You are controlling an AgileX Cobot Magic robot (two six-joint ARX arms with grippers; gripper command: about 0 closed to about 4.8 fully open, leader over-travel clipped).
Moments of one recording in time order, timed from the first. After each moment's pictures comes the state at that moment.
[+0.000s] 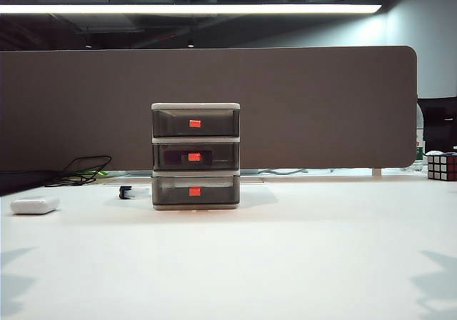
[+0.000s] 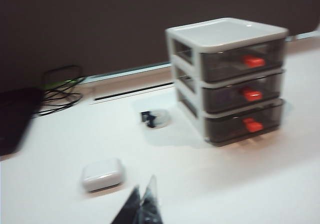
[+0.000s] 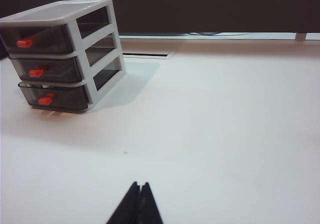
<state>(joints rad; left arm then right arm) -0.37 0.00 0.01 -0.01 -0.13 0.14 0.10 0.00 0.01 -0.10 -0.20 0.06</state>
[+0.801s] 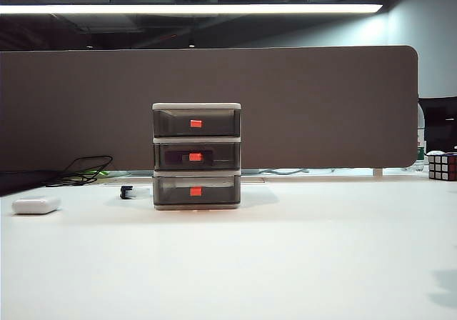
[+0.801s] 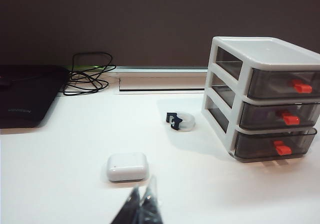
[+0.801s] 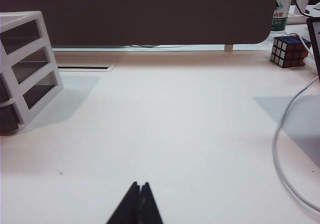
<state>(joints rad) 0.04 0.00 0.01 0.00 0.20 -0.04 0.10 0.00 0.01 -0.06 0.03 0.03</state>
